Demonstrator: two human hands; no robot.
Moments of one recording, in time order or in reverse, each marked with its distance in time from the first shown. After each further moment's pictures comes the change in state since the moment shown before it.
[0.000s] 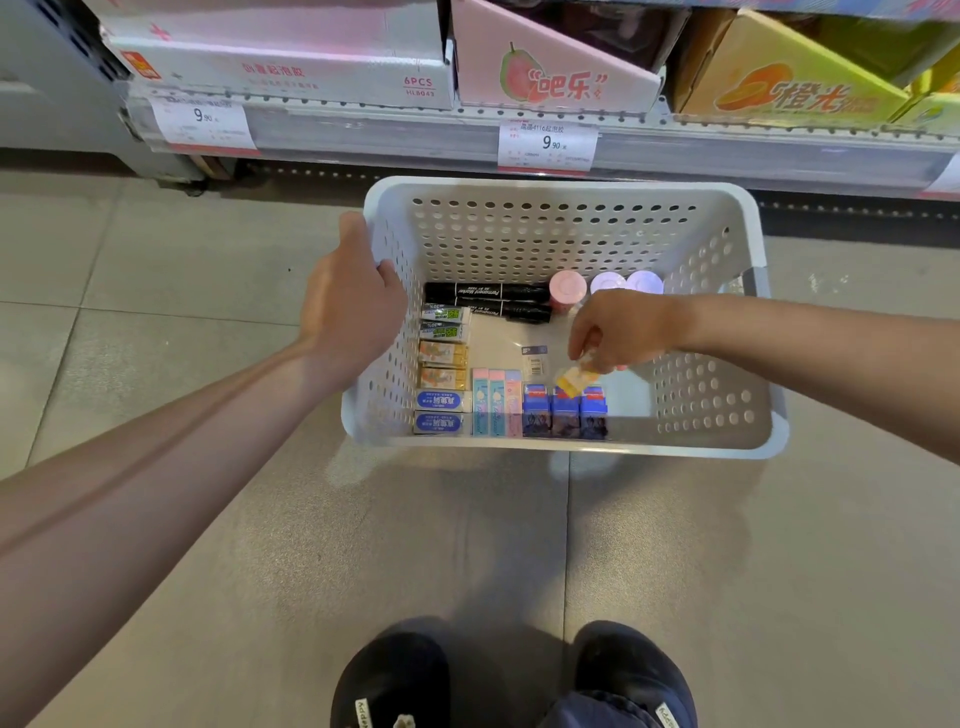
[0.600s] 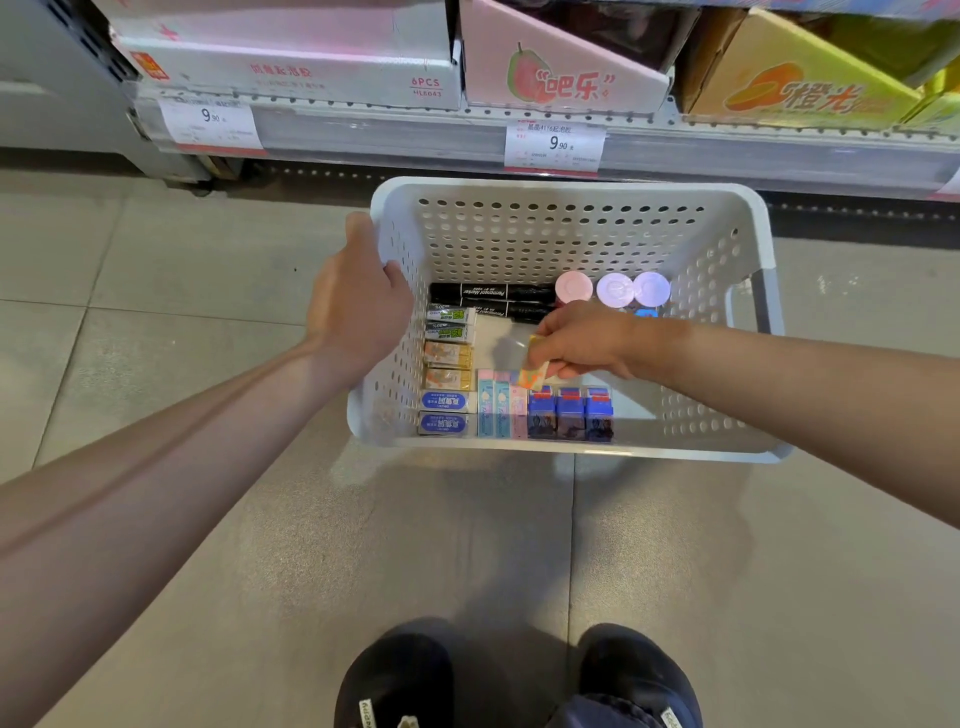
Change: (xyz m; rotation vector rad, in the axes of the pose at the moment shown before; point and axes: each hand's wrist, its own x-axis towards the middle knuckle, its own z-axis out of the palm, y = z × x) left_hand 0.003 -0.005 0.003 0.011 0.011 0.024; right_hand 0.031 -0.021 0.027 0.885 0.045 0.123
